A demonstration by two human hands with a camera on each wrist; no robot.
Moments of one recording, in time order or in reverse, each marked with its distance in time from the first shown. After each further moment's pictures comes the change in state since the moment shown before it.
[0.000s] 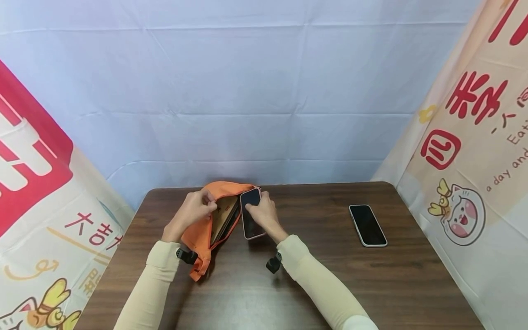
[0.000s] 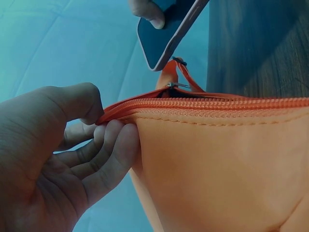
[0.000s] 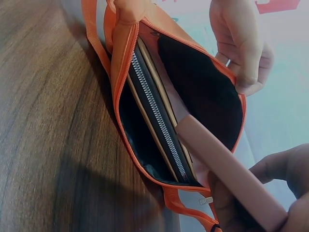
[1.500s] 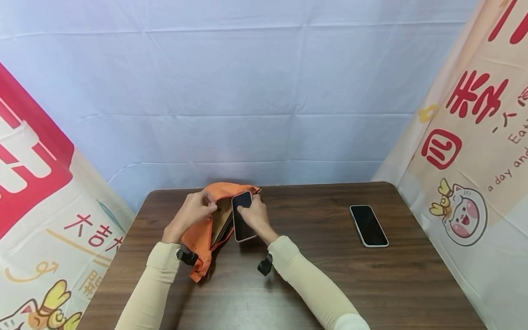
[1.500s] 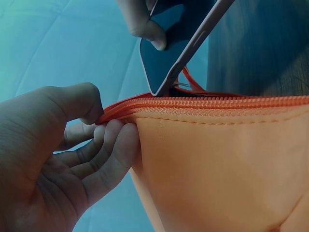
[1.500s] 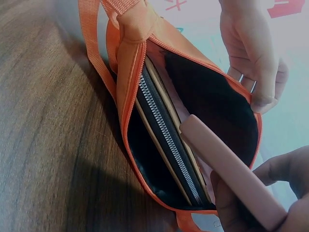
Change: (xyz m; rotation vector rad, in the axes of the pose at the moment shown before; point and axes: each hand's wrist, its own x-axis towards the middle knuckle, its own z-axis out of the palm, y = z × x) left_hand 0.002 -0.003 0.002 -0.007 0.006 -0.010; right_hand 0.003 -0.003 0.027 0.055 -0.029 0.008
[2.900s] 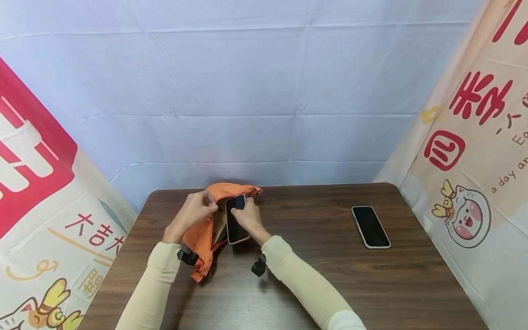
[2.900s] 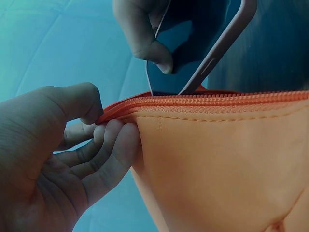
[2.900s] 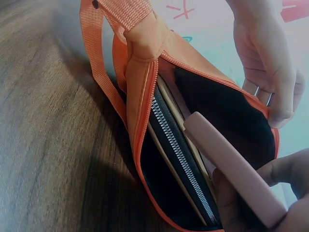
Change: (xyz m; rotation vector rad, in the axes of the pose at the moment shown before) left_hand -0.002 0.000 -0.005 0.000 0.000 0.004; right_hand -0.001 -0.006 0.022 0.004 -0.058 -0.003
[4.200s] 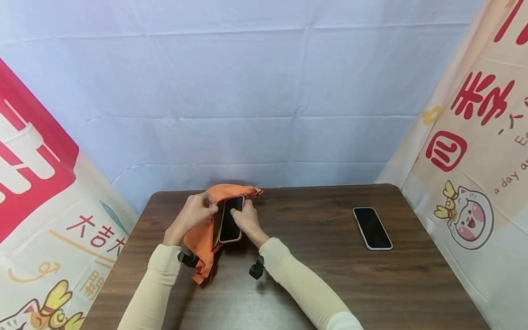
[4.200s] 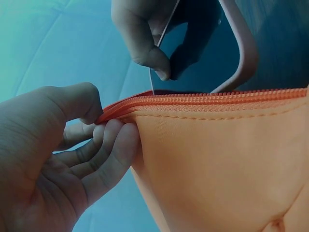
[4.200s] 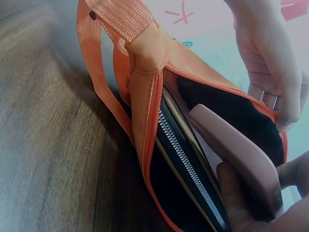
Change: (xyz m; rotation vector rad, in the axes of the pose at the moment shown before) left_hand -0.001 -0.003 0.000 0.015 0.019 0.017; right_hand 0.002 0.004 0.010 0.132 -0.021 -0.008
